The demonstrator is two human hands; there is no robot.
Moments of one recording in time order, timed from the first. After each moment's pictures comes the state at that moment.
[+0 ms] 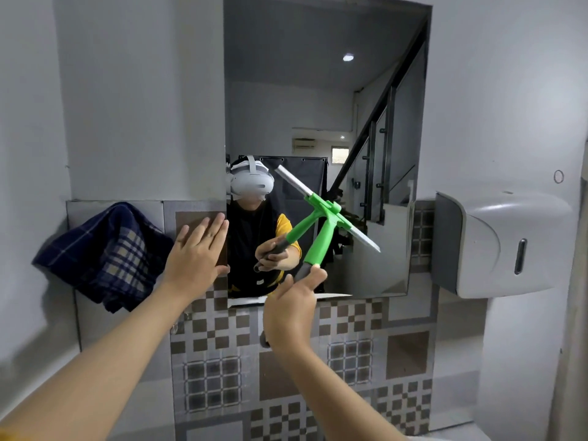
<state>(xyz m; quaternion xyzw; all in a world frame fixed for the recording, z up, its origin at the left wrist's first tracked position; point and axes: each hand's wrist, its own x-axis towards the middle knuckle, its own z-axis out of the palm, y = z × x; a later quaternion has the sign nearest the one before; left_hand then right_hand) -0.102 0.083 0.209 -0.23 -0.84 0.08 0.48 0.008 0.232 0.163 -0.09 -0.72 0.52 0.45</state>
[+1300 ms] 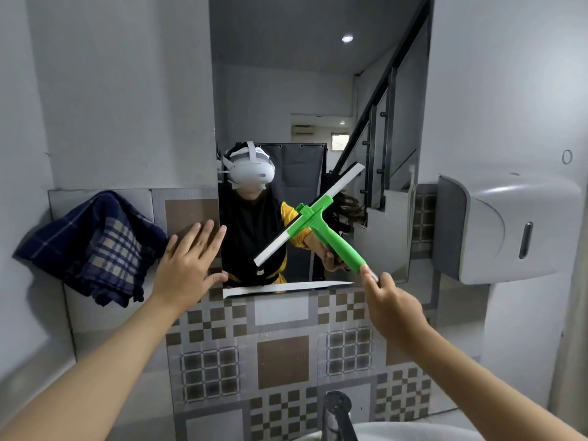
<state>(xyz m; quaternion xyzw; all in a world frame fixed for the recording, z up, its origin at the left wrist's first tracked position) -0.113 0.080 0.171 -0.25 -0.84 0.02 0.47 0.021 0.428 0.125 0.03 -0.89 -0.07 0.46</state>
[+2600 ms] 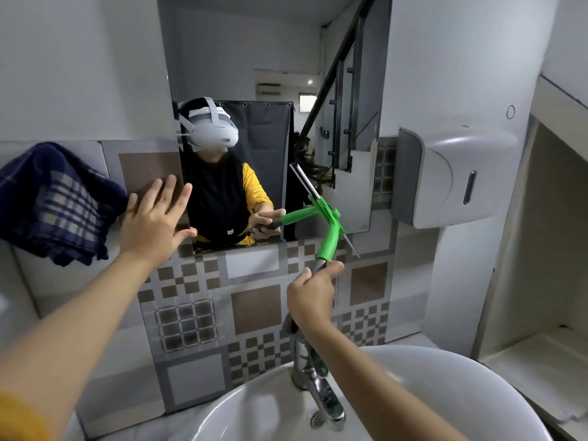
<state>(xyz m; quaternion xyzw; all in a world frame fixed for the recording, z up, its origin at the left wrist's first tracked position) -0.108 0.083 0.169 -0.26 -0.85 0.00 0.46 0.057 0.297 0.097 -0.19 -0.74 0.54 0.35</state>
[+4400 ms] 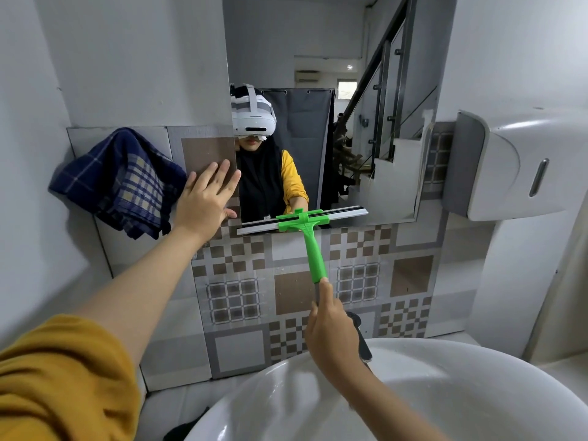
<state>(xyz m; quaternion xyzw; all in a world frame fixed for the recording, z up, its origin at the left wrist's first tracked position) -0.112 0.071 0.176 -0.26 -0.85 0.07 0.46 0.072 0.259 0.025 -0.11 -0.90 0.29 0.31</state>
